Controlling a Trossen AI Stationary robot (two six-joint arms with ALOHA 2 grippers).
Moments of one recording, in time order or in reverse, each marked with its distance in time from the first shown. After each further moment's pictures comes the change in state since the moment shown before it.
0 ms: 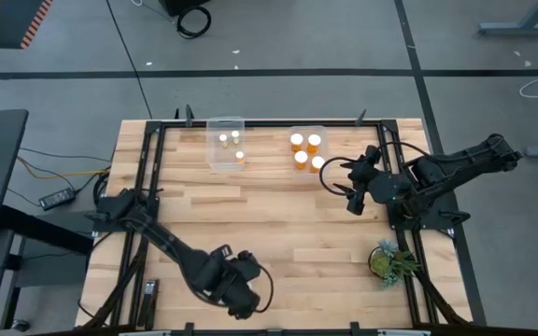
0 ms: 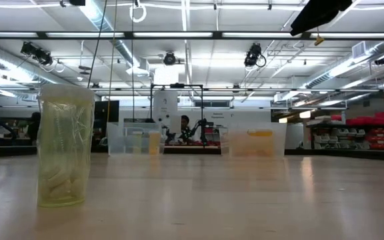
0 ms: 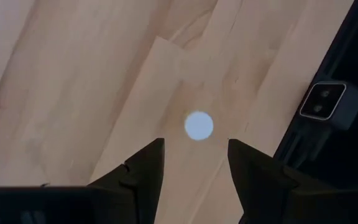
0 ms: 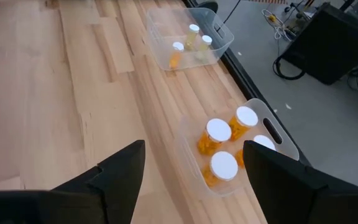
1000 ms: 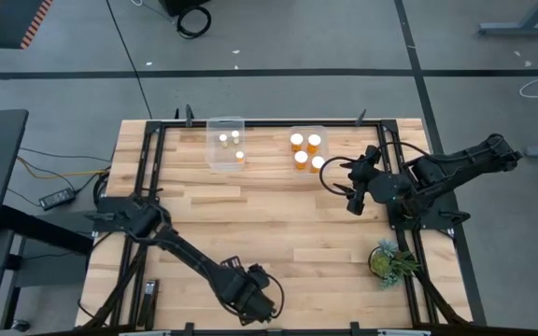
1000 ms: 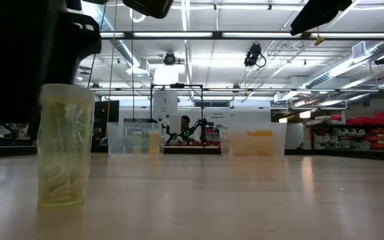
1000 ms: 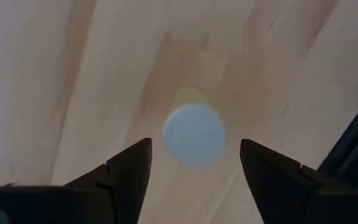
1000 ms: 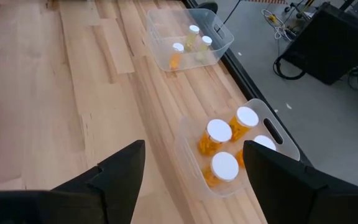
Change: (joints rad) left arm 0.012 0.219 -0.001 0.058 0.157 0.064; right arm 0.000 -0.001 0.000 0.004 0.000 0.005
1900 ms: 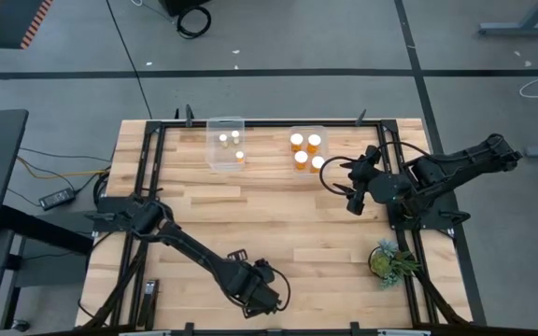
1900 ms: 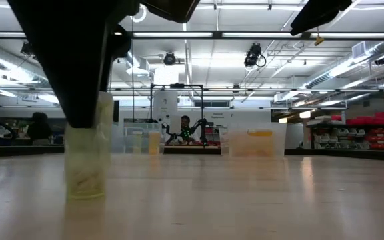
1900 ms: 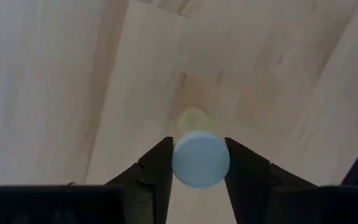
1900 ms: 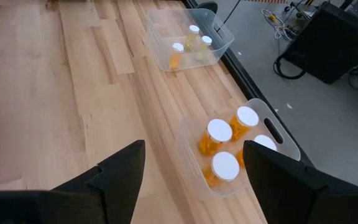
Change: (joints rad) left arm 0.040 -0.002 0.000 0.014 -0.040 0.117; right arm 0.000 0.000 0.000 0.000 0.000 0.005
